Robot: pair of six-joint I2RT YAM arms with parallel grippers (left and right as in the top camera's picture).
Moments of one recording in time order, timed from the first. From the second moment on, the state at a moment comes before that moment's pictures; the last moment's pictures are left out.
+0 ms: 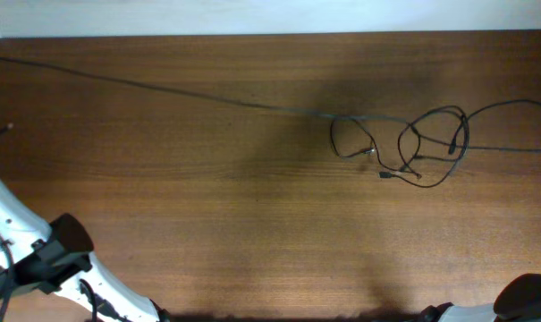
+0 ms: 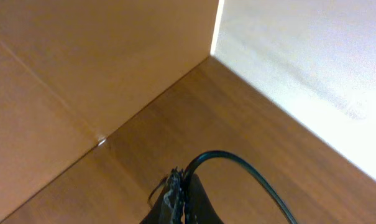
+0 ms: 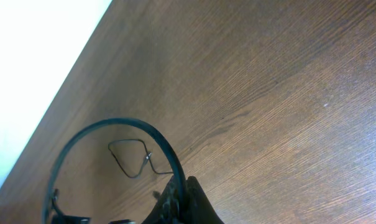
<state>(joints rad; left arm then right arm) 0.62 2.05 2.77 -1.36 -0.09 -0.12 -0.76 1.64 1.85 -1.35 -0.47 0.17</state>
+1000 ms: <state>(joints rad) -0.16 2.07 2.06 -1.36 0.27 0.41 -0.60 1.64 1.85 -1.36 -0.42 0.13</state>
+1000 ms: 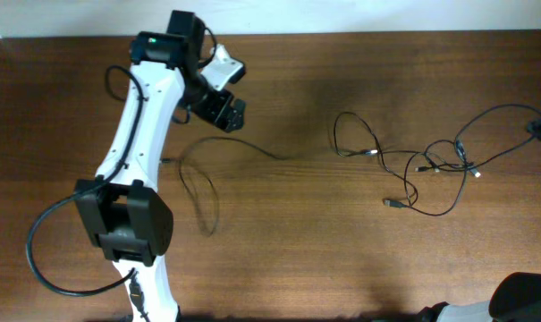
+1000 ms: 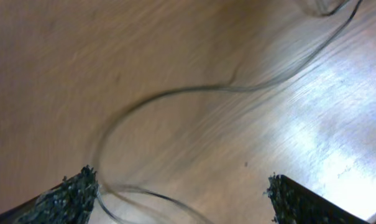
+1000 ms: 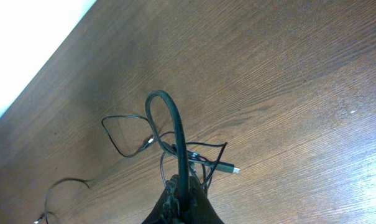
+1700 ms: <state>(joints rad) -0.44 2.45 2.06 -1.24 0.39 0.74 -0.60 1.64 1.85 -1.37 -0.42 0.13</state>
